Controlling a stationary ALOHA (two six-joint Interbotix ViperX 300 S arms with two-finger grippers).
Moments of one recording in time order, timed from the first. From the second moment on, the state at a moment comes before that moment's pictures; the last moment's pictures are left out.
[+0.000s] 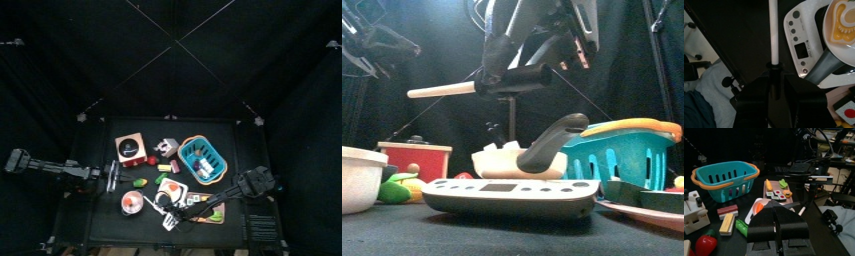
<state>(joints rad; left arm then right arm) -0.10 -0.90 1.26 -0.10 -0.30 0.00 0.38 0.27 0.10 -0.25 0.69 1.25</state>
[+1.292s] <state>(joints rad) -0.13 -0.66 1.03 0.41 -0.34 0.11 0.01 0.01 0.53 0.13 -0.43 1.27</state>
